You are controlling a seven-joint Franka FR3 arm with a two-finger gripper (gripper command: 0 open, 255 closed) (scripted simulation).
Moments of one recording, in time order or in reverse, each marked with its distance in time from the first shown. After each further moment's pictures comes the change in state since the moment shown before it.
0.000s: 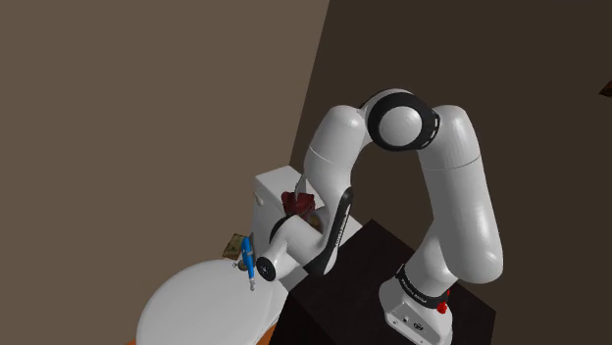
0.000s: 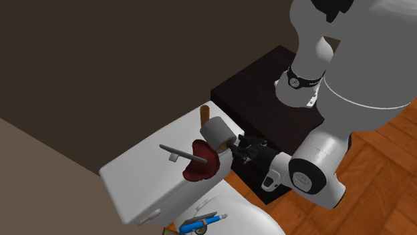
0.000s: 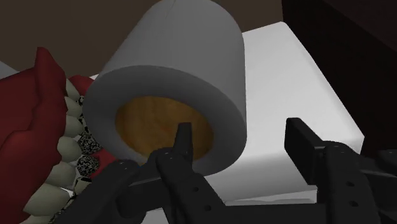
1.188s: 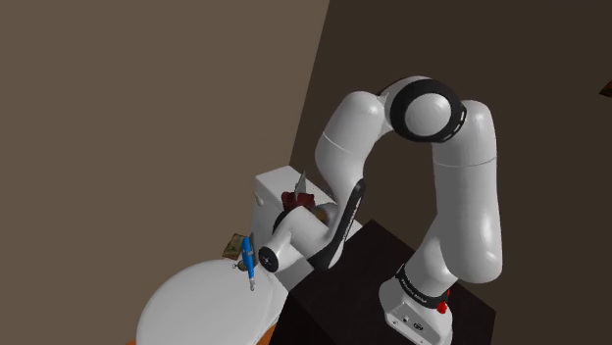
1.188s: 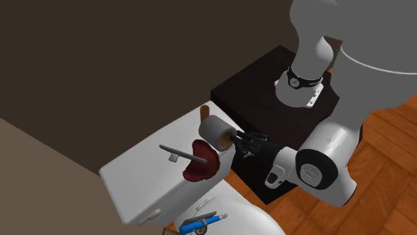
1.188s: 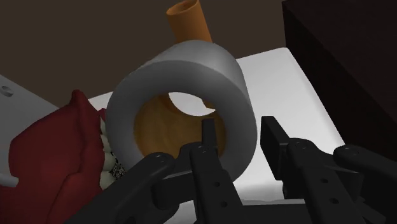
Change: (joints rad) arm -0.016 -0.131 0.028 -0.068 0.037 -0.018 -0.059
